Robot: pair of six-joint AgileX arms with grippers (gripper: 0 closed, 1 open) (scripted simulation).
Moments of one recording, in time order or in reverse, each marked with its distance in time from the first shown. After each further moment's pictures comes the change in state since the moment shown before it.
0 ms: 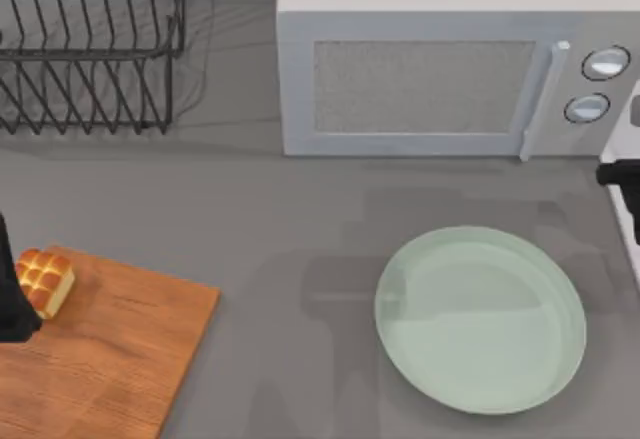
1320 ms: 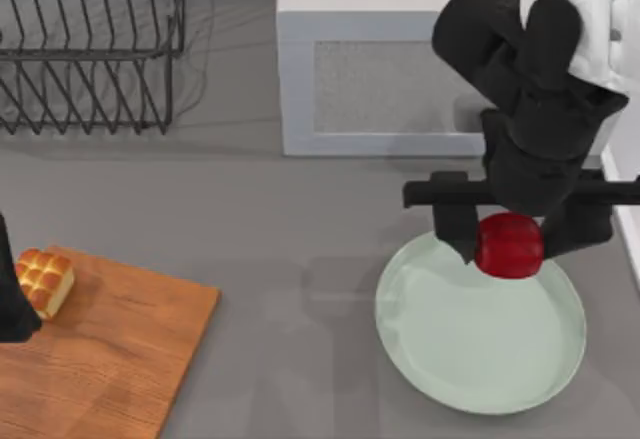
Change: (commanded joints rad) left arm 0.000 0.000 0.000 0.000 0.000 0.000; right arm 0.535 -0.094 0.101 -0.106 -0.004 0.504
